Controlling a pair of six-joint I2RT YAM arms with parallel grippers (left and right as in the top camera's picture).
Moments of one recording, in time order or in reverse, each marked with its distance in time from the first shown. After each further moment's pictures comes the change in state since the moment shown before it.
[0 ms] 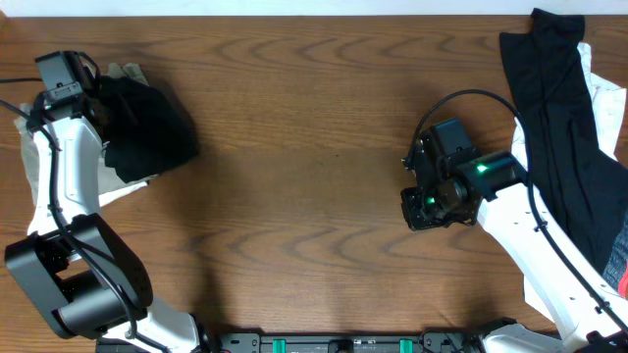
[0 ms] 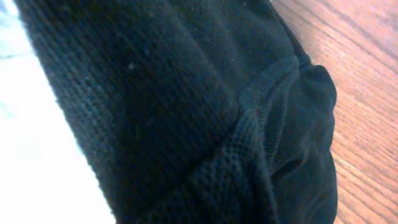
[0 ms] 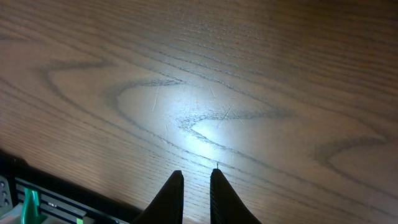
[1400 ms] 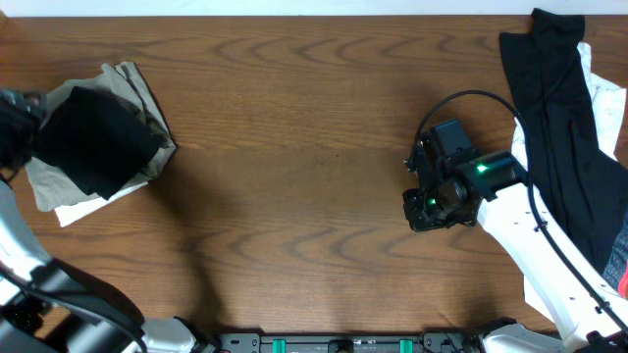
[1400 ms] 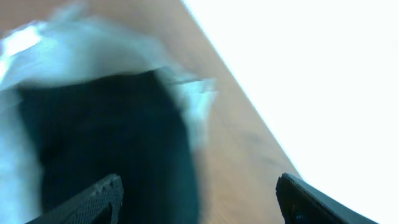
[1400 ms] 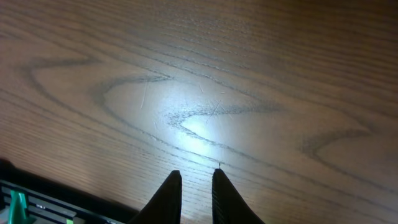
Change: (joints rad) left arm 0.407 -0.134 0.013 0.161 0.691 -0.257; right arm 0.000 0.000 0.000 -0.016 0.037 0.000
